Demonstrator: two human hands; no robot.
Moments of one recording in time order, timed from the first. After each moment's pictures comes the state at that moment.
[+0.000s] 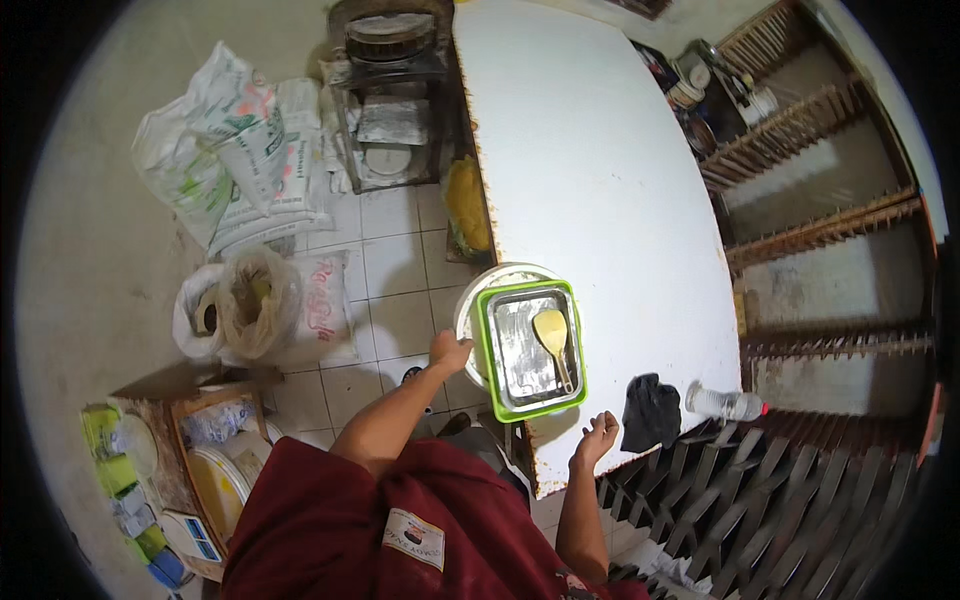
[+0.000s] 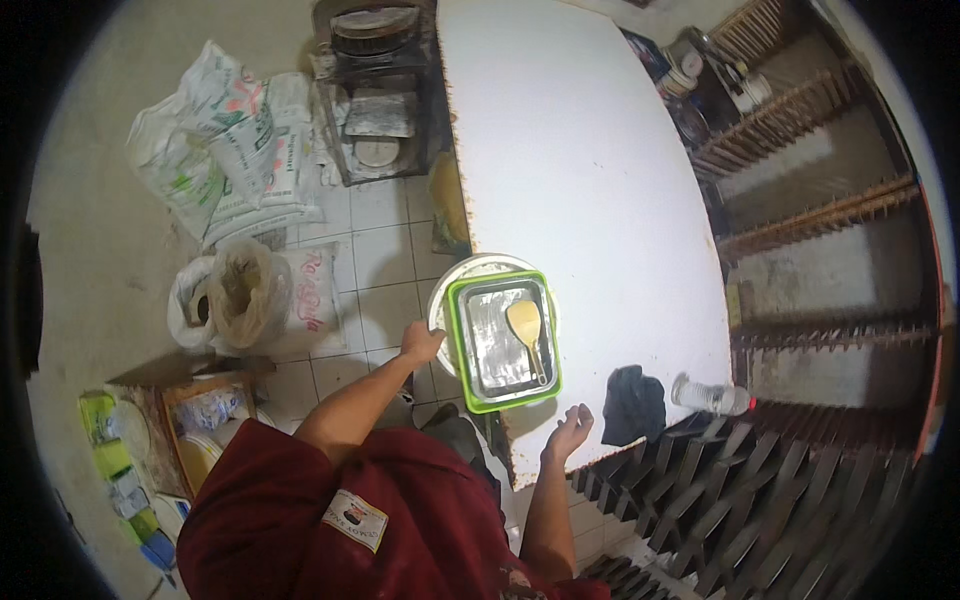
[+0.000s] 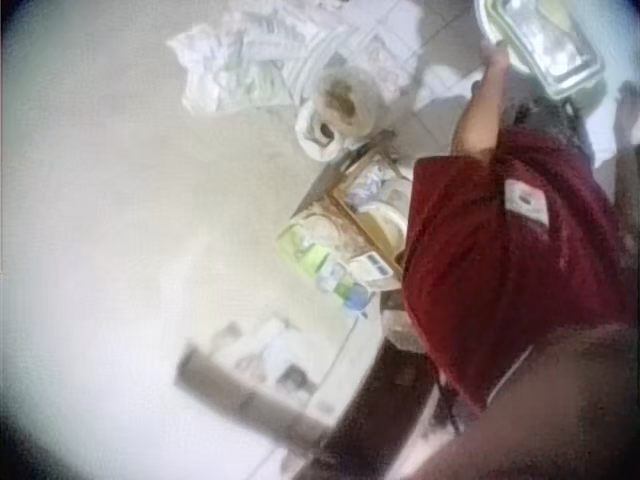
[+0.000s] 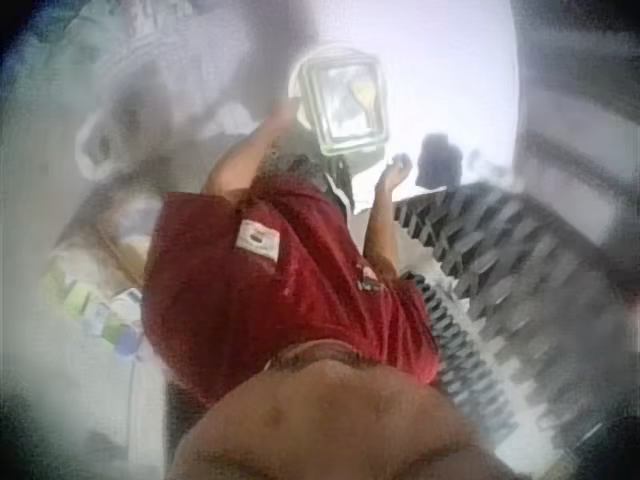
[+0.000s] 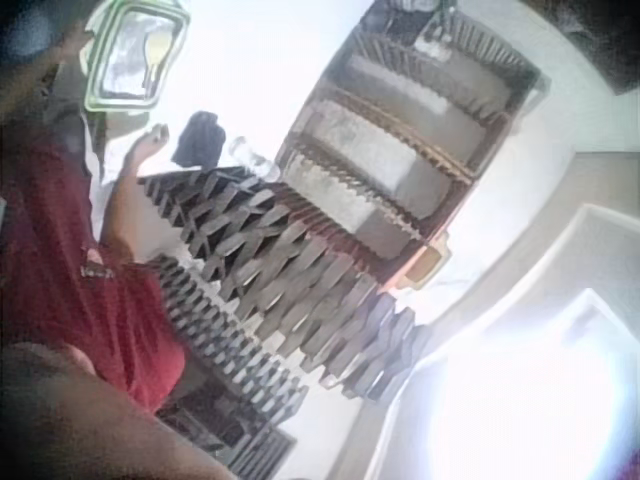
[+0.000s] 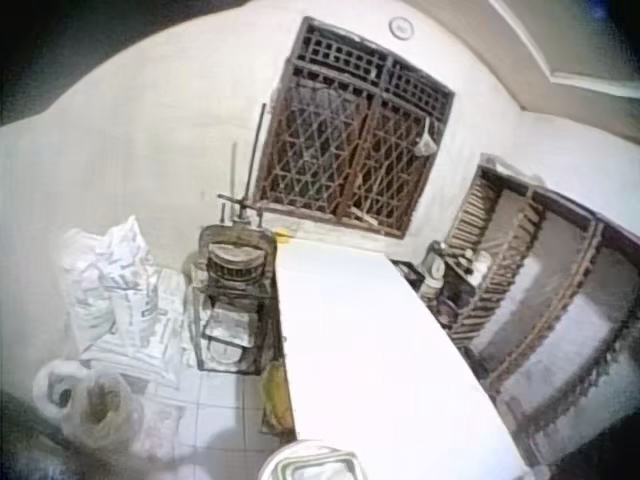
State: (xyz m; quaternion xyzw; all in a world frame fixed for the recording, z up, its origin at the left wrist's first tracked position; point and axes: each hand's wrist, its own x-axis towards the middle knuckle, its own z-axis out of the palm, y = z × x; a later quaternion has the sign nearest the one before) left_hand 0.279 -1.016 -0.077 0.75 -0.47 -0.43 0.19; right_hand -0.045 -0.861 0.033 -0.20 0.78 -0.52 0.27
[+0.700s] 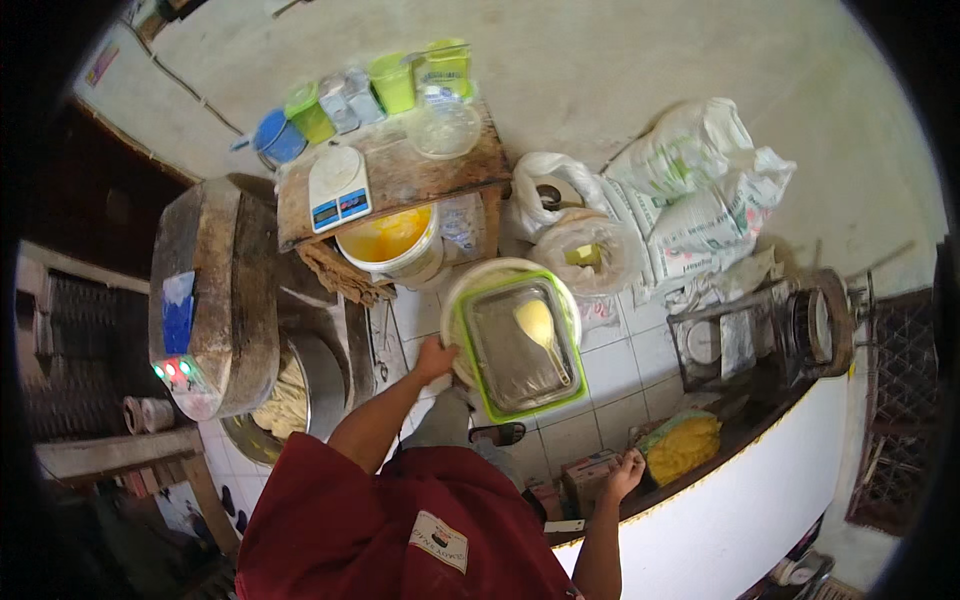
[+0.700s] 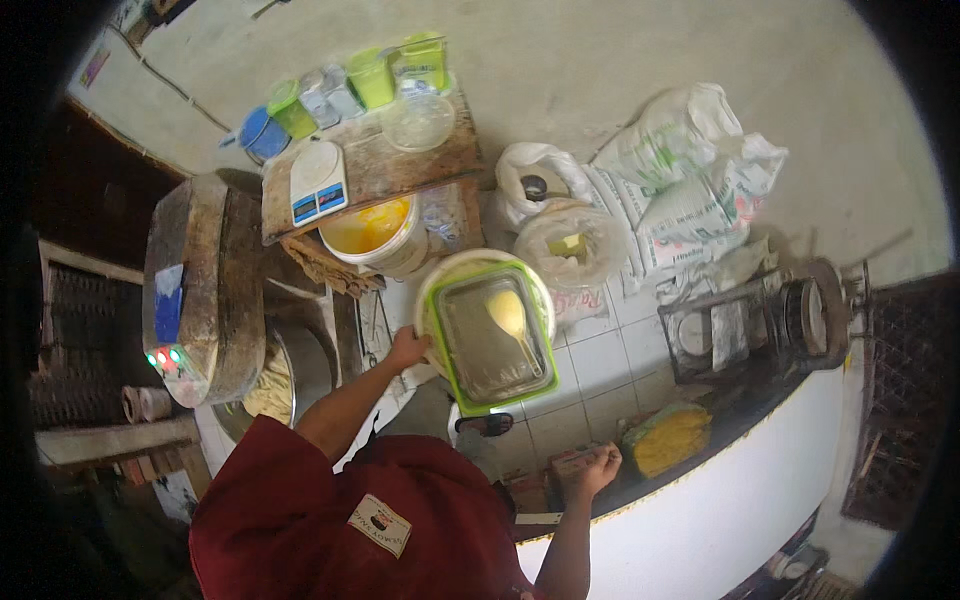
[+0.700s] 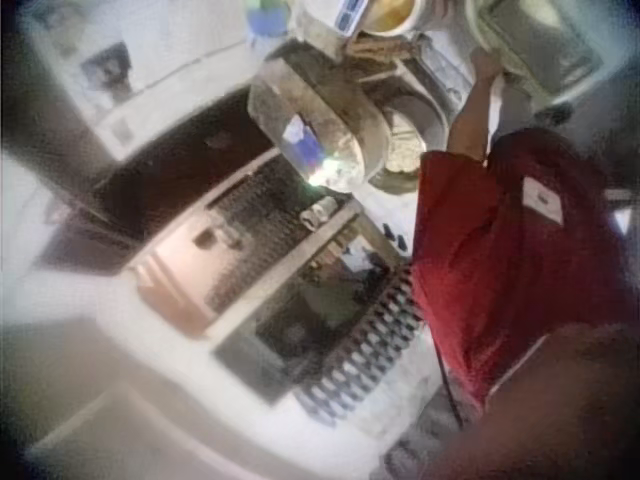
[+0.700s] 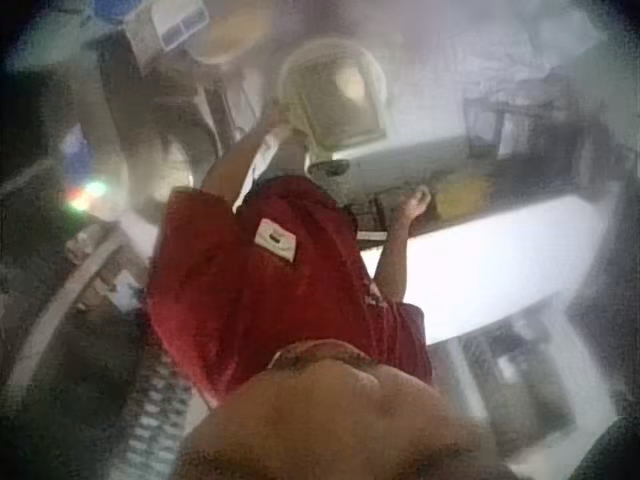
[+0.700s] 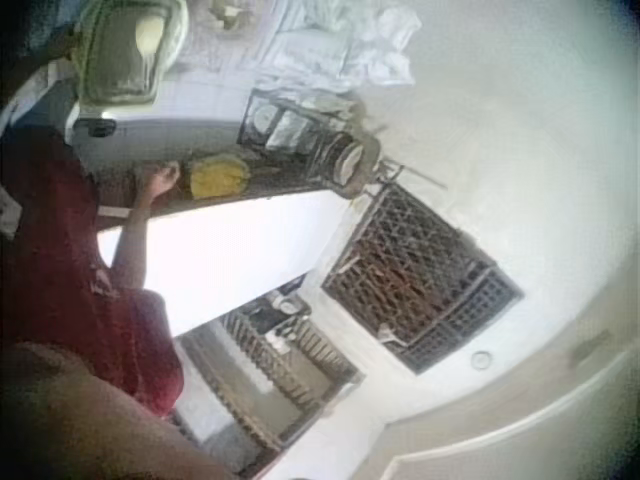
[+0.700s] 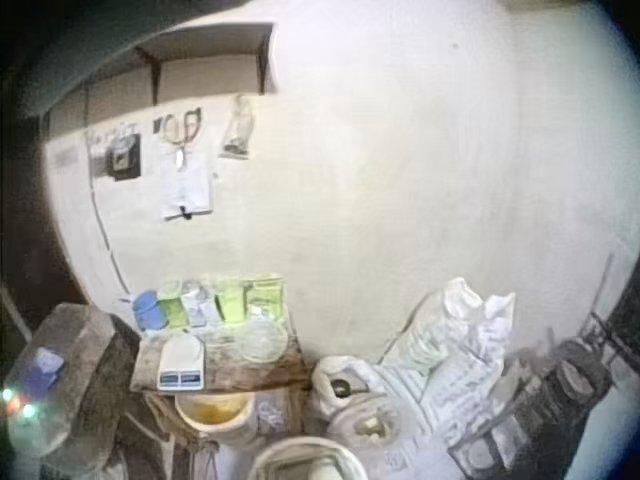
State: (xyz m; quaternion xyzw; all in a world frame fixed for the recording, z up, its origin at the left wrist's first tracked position) left_hand 0.511 -0.599 -0.057 0.76 0.19 -0.23 0.58; right_hand 0.244 -1.039 -0.023 -0.59 0.44 -0.20 0.65
